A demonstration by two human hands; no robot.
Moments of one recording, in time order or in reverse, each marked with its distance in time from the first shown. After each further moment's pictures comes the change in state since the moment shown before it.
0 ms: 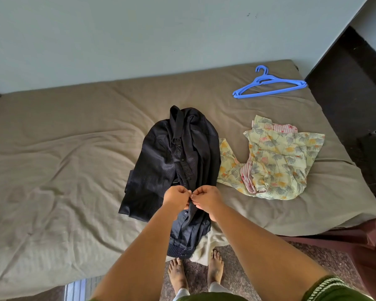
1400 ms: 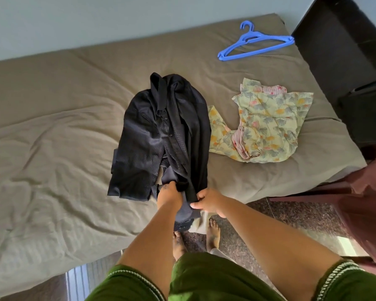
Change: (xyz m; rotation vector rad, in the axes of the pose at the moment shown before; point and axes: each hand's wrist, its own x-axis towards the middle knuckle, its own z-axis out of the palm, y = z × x) left_hand 0.012 -0.091 0.024 0.830 0.069 0.211; right_hand -0.017 0.084 -0.008 -0.452 -0.234 0.116
